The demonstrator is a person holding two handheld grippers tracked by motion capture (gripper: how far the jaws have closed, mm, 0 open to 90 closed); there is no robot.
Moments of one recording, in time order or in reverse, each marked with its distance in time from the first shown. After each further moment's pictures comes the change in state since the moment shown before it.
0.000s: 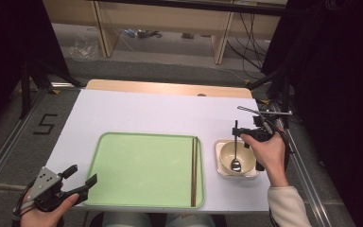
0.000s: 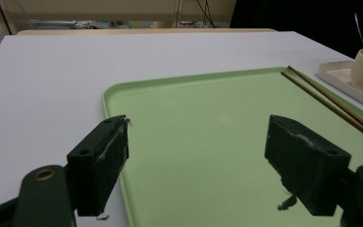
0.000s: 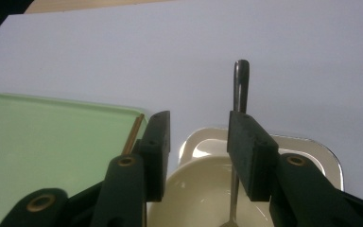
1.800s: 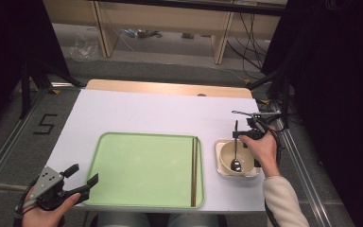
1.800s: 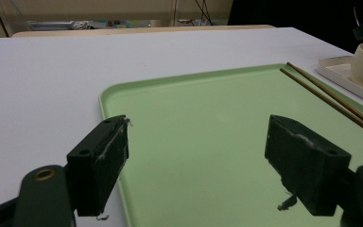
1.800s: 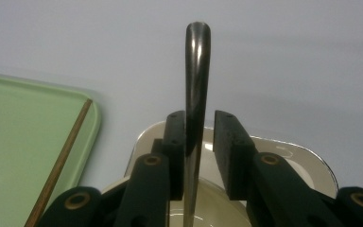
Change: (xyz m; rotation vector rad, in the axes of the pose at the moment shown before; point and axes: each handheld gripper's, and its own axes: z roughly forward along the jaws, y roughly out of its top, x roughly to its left) left arm -0.001 0.001 0.003 0.007 -0.009 0.020; right arm -0.029 -0.002 0.051 0.125 -0.051 -0.012
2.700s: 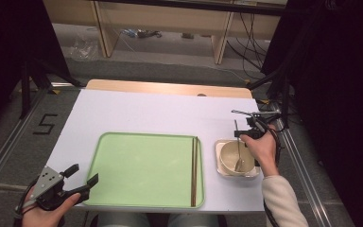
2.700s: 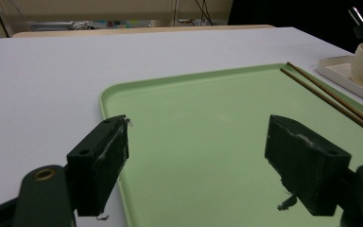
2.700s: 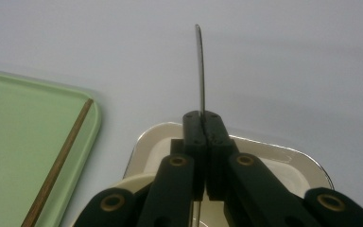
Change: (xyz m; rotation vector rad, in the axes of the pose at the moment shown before) left arm 0.000 0.000 0.000 -0.002 -0.001 0.002; right arm 0.000 0.002 -0.001 -0.007 0.001 -0.028
